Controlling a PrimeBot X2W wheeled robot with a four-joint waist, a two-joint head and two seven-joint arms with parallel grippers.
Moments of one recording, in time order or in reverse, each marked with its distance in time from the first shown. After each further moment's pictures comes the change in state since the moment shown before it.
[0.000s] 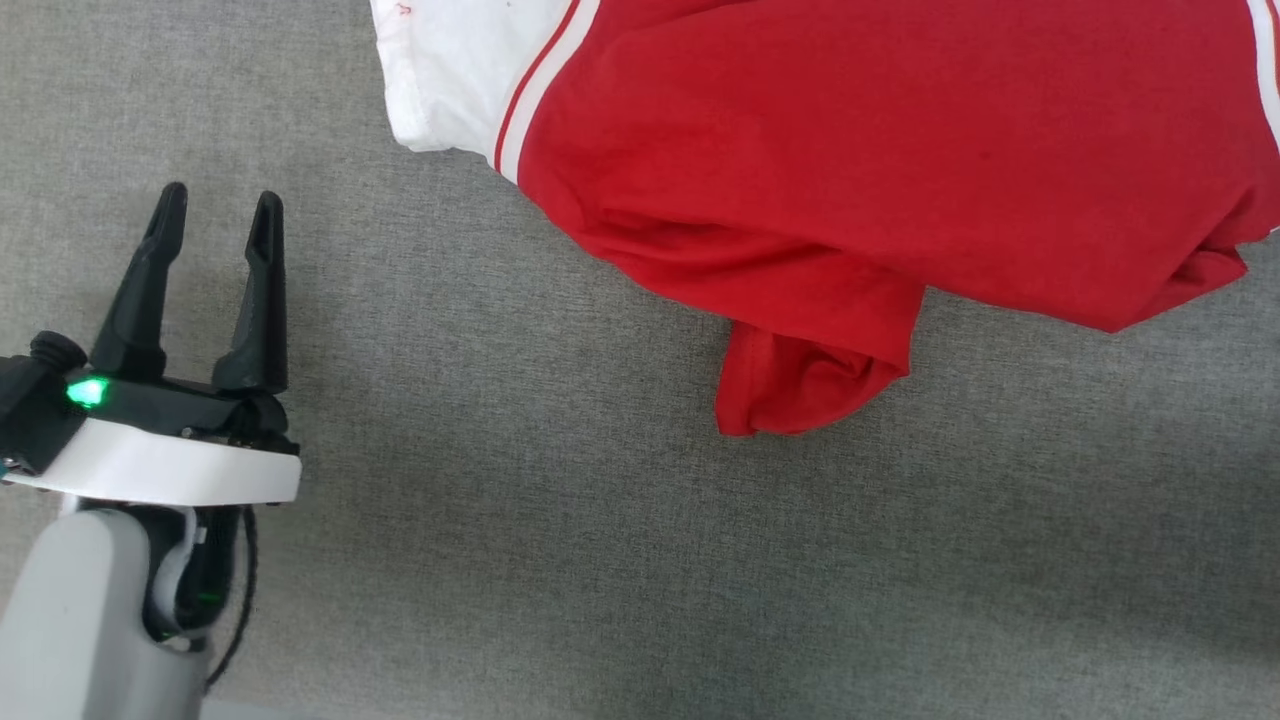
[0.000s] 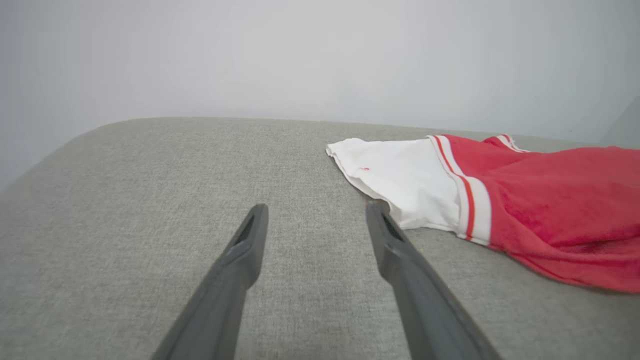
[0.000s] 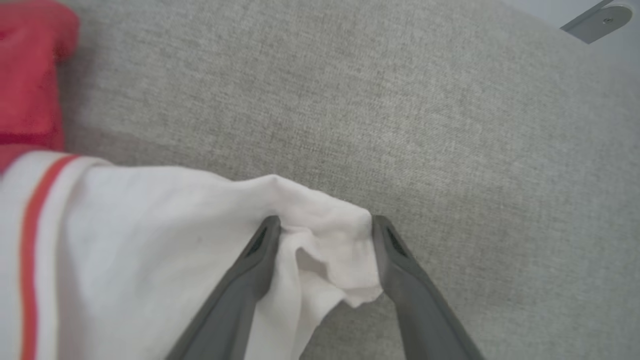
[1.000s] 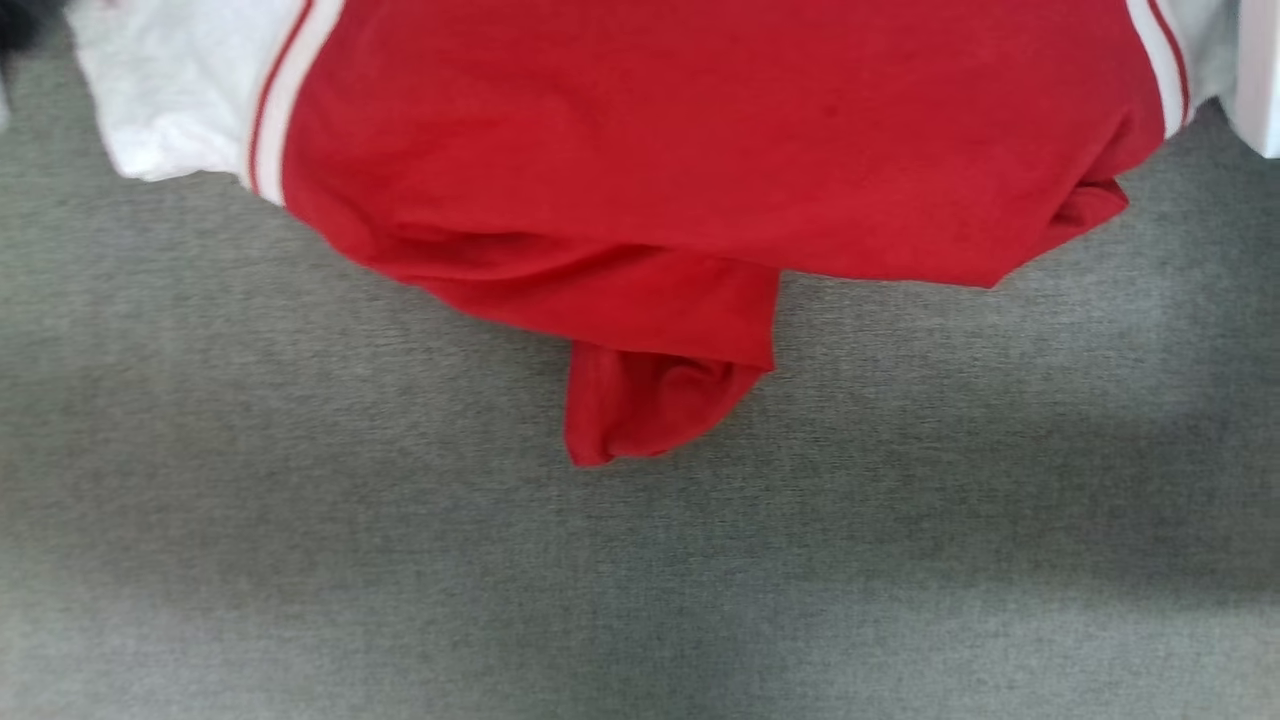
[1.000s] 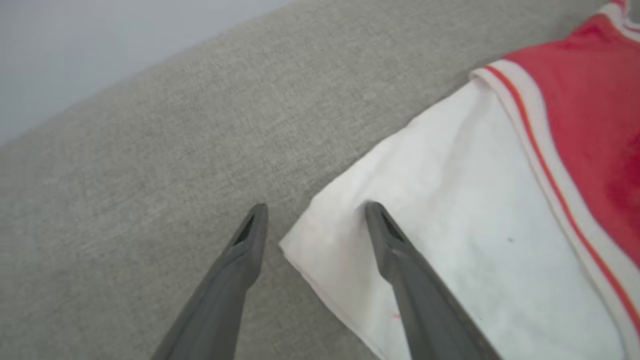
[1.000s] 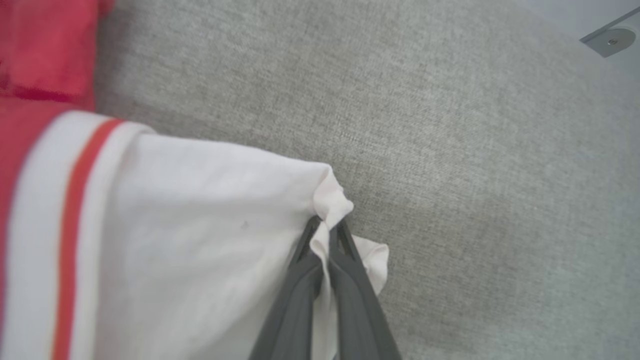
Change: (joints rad) left arm -1.071 0.647 -0.991 0.256 -0.651 -0.002 0.563; right arm -0.094 0.149 0.130 -0.145 -0.035 -0.003 0.021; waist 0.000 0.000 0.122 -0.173
